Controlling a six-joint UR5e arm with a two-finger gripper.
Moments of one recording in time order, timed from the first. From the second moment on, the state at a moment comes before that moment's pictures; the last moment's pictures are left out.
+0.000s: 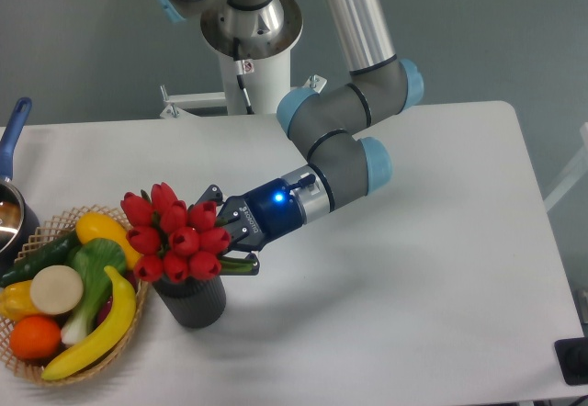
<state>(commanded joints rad) 2.52 -2.05 -1.85 -0.73 -0.05 1.39</state>
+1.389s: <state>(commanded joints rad) 2.52 -2.06 -1.88 -0.73 0.00 1.45</state>
